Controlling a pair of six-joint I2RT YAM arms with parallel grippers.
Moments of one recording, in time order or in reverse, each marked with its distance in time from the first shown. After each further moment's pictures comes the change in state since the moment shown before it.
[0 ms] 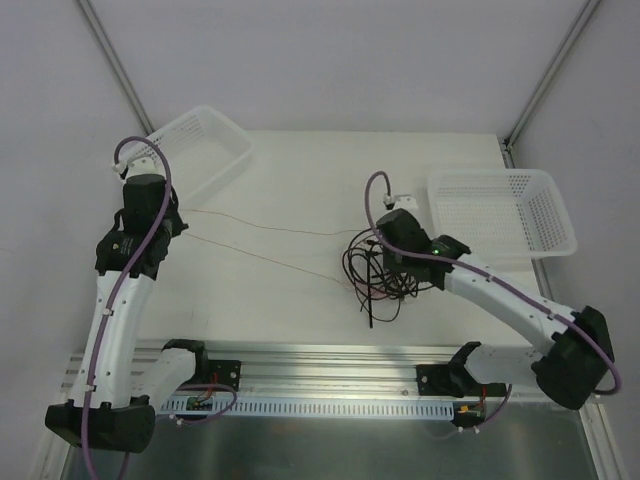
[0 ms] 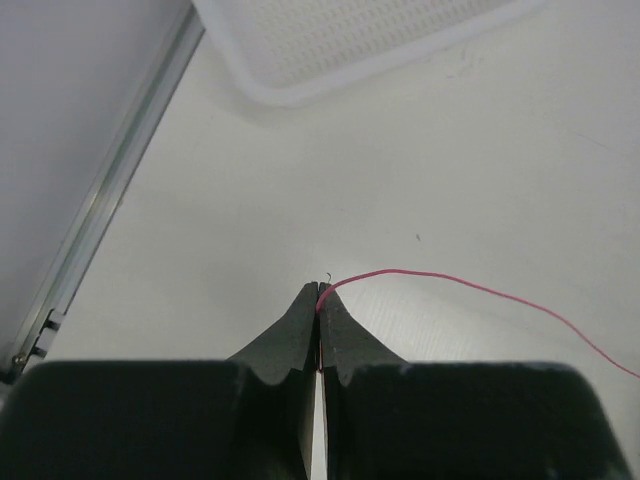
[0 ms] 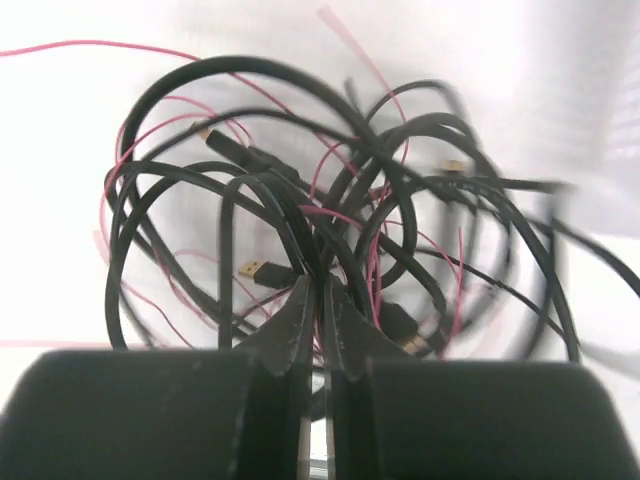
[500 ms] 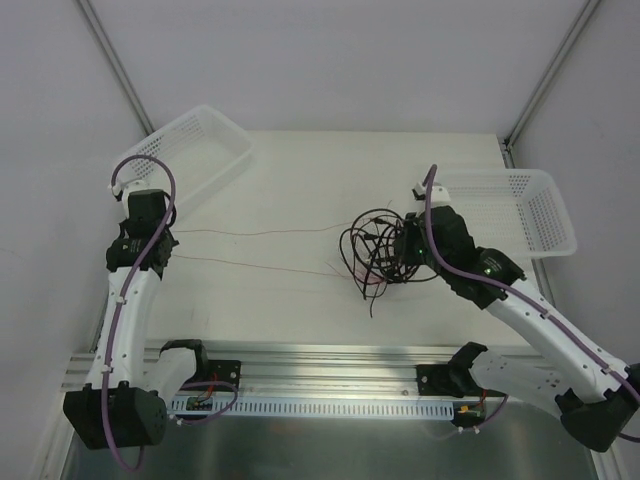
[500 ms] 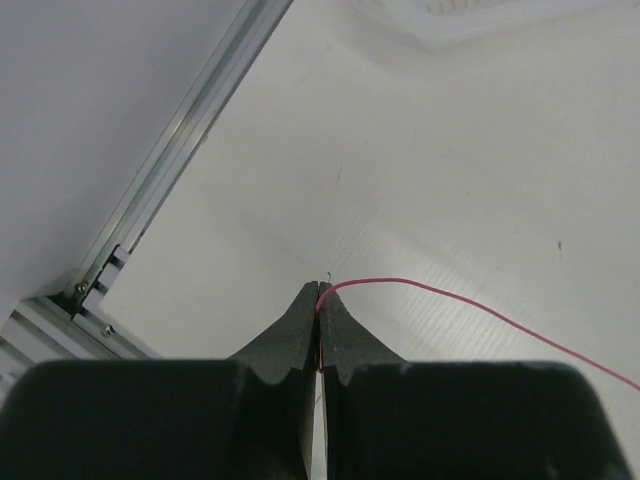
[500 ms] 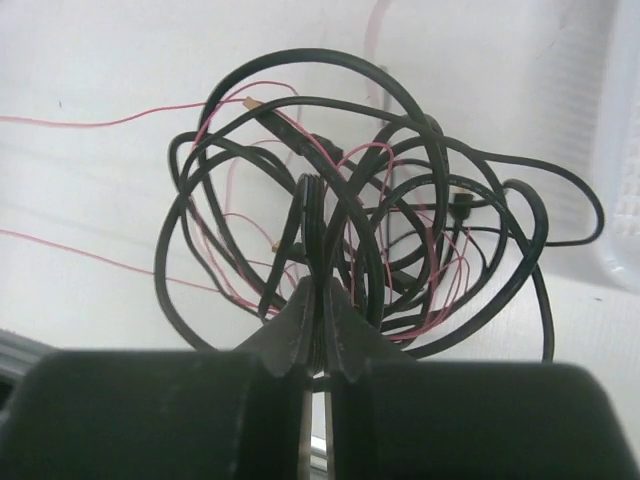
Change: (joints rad) left arm 0.181 0.019 -0.171 0.053 -0.109 0.037; right arm -0.074 -0.346 0.100 -0.047 -0.094 -0.055
